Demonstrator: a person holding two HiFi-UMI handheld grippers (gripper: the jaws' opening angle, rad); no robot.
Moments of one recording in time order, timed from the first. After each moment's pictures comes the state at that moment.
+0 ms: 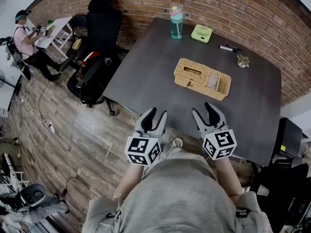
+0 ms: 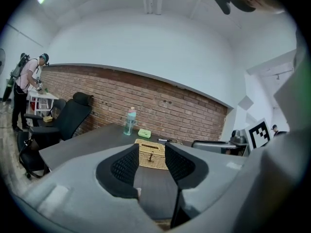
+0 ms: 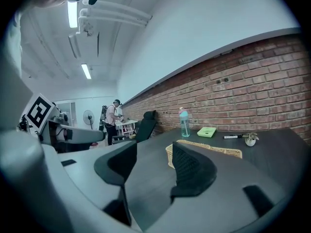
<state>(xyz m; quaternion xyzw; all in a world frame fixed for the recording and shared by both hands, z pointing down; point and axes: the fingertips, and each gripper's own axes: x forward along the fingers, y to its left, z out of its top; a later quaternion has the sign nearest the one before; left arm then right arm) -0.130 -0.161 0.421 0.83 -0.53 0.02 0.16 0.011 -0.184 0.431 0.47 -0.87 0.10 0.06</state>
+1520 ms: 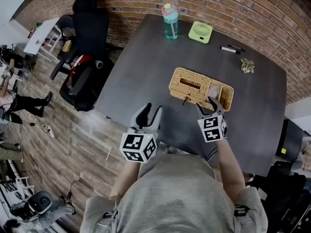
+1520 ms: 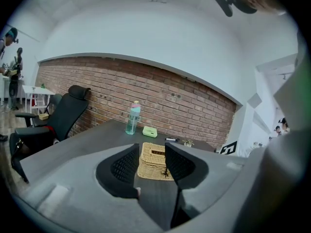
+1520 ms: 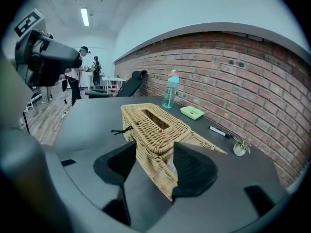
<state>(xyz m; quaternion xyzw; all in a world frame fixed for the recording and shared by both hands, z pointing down) -0.129 -0.295 0.445 0.83 -0.53 0.05 0.18 0.060 -0.343 0.570 0.50 -0.80 0.07 0.31</state>
